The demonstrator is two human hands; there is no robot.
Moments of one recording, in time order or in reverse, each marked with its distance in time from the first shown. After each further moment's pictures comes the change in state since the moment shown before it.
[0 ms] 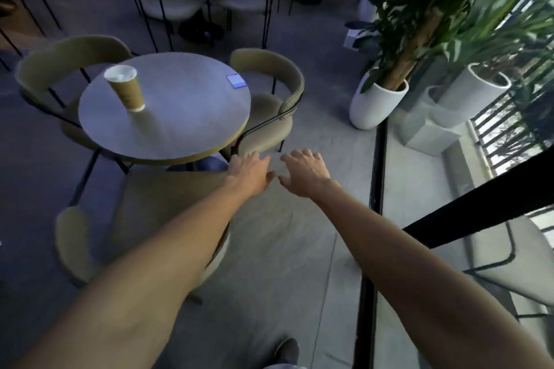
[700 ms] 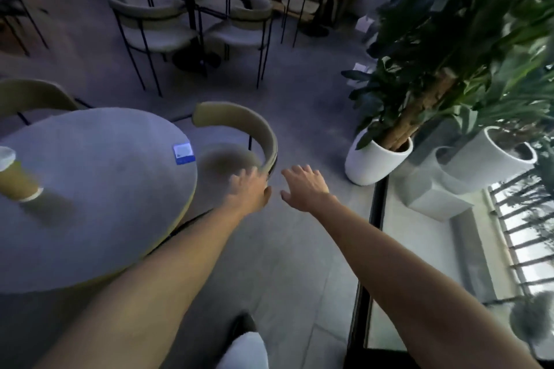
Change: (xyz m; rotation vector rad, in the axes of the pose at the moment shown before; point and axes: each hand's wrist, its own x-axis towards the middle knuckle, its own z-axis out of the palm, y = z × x) left_hand 0.384 0.076 -0.058 -0.073 0.069 -0.131; right_hand 0.310 0.267 -0.049 -0.063 -0.054 -0.055
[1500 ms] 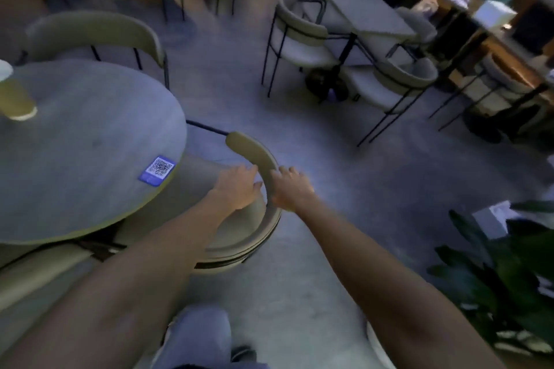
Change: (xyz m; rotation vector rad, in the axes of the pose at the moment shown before) left_hand 0.335 -0.035 -0.023 -0.258 0.100 -0.706; right_hand 0.426 0.095 -0.058 -0.277 -0.046 -0.780
